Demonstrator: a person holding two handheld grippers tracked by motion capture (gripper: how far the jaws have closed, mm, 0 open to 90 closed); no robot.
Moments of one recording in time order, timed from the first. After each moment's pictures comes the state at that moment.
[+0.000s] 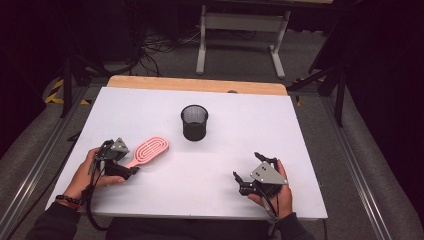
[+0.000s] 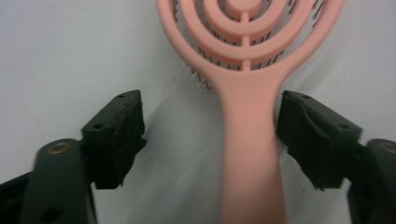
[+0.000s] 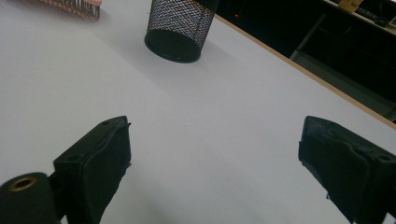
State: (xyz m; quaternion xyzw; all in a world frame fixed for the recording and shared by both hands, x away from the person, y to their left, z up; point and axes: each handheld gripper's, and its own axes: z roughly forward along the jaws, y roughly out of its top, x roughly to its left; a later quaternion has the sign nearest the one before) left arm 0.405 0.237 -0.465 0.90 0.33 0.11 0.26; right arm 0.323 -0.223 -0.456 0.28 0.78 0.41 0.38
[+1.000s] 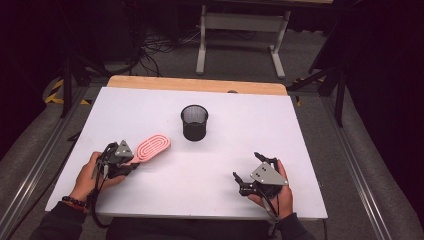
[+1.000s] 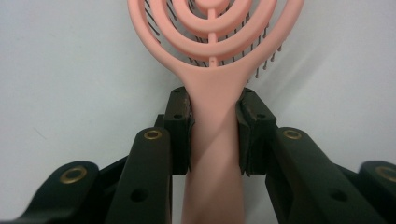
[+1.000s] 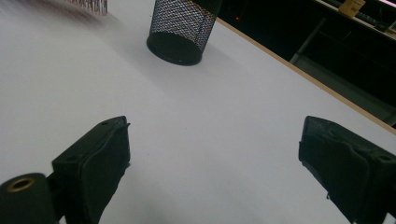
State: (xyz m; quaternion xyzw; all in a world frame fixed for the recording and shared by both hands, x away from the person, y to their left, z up) left arm 0.390 0.224 -0.463 0.90 0.30 0.18 0.25; right arm 0.321 -0.223 -0.454 0.27 0.78 0.41 0.38
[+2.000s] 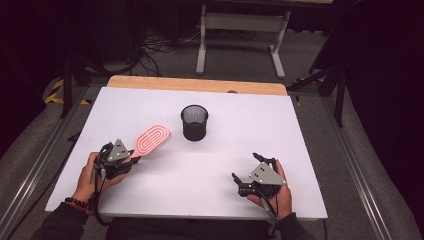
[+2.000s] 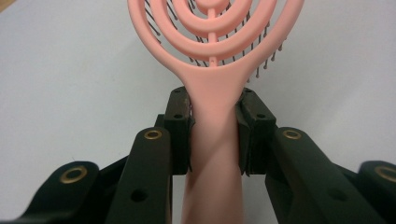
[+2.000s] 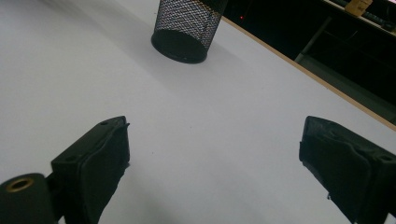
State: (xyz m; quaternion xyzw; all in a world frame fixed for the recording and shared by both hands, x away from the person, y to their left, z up) left arm 0.380 0.227 -0.460 0.86 0.29 0.25 0.33; right arm 0.323 -0.221 -0.457 0.27 0.79 0.41 0.38
